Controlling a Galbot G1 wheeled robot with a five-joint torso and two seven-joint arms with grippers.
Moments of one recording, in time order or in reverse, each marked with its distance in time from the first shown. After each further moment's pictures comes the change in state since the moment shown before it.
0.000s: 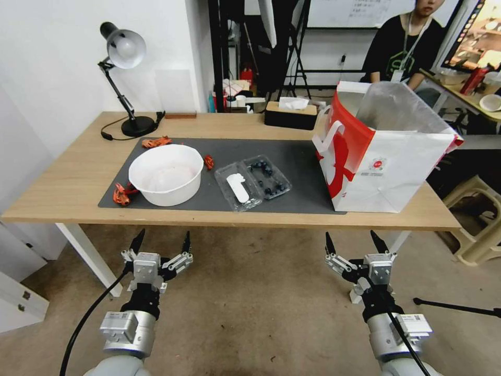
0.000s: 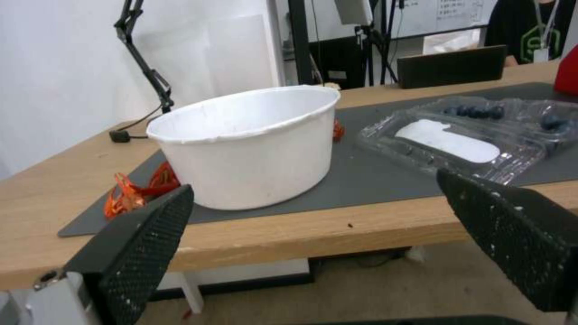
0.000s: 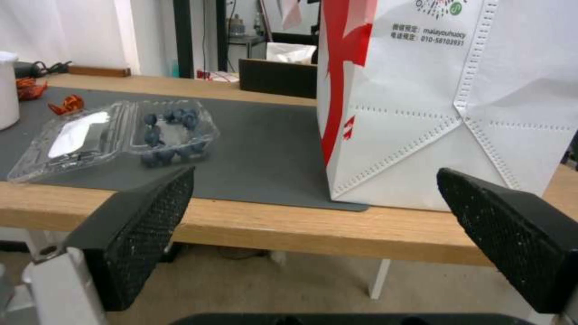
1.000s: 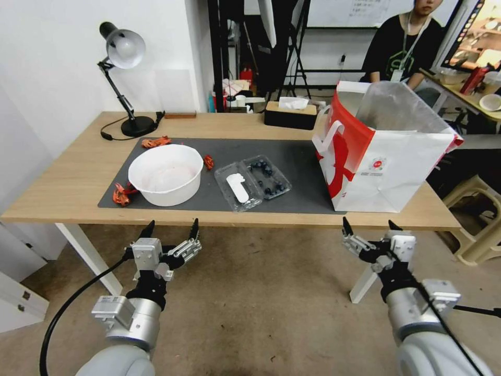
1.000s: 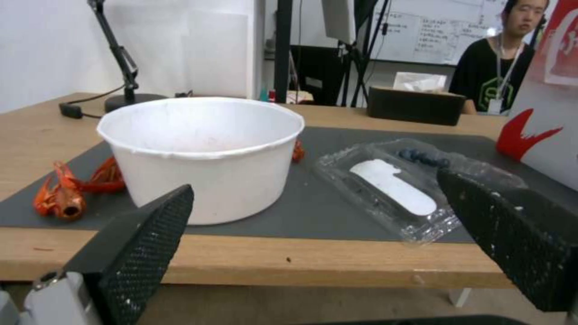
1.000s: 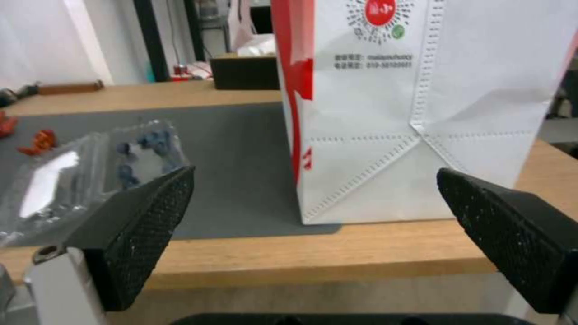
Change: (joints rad) left arm -0.039 -0.030 0.035 -0.080 -0.164 0.131 0.024; right arm 0.125 -0.010 0.088 0.136 0.190 -0.359 0.028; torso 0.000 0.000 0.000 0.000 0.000
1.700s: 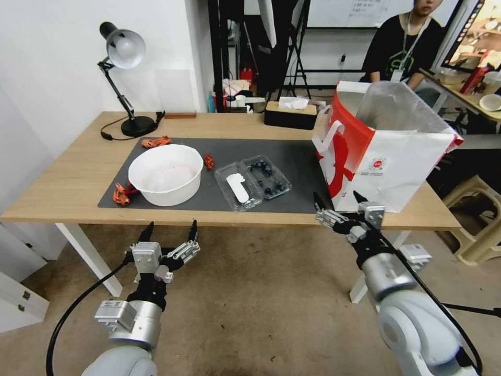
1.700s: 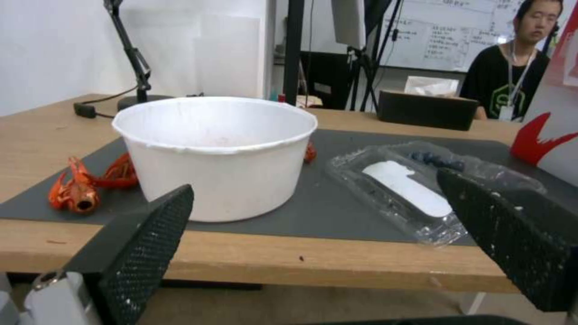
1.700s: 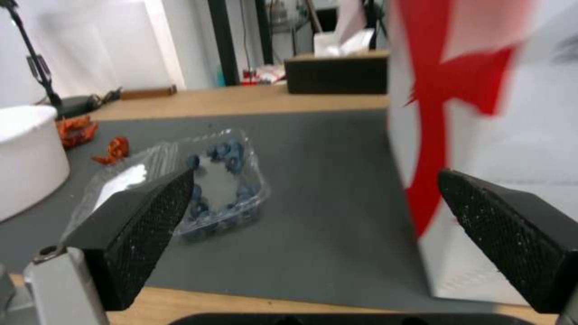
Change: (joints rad) left arm 0.003 -0.037 -0.018 0.035 0.009 -0.054 0.012; right arm 0.328 -0.270 -0.232 -0.240 0.244 0.018 0.150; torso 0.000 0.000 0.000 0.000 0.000
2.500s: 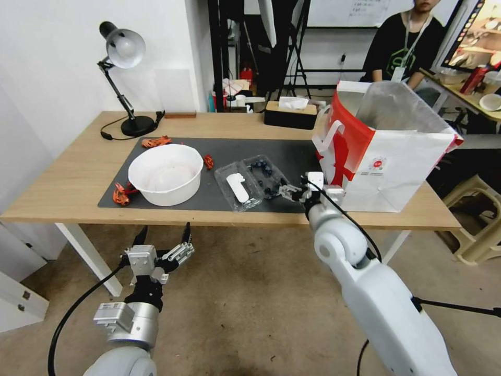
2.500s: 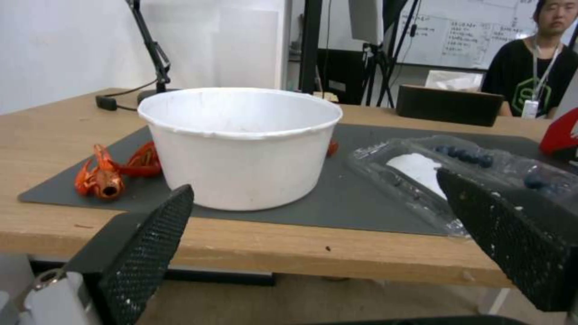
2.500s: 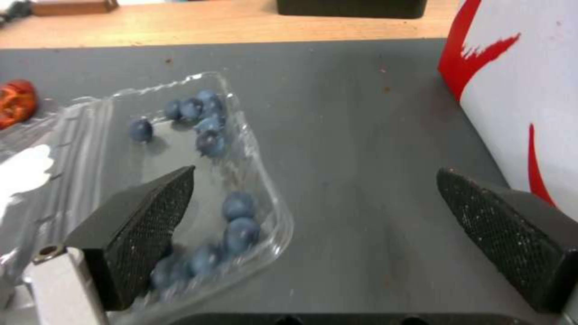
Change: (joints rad) left arm -0.011 -0.014 -0.026 0.035 0.001 -0.020 -0.005; right arm 0.523 0.000 -0.321 -0.349 0.234 -0.260 0.371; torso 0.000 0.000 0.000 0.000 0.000
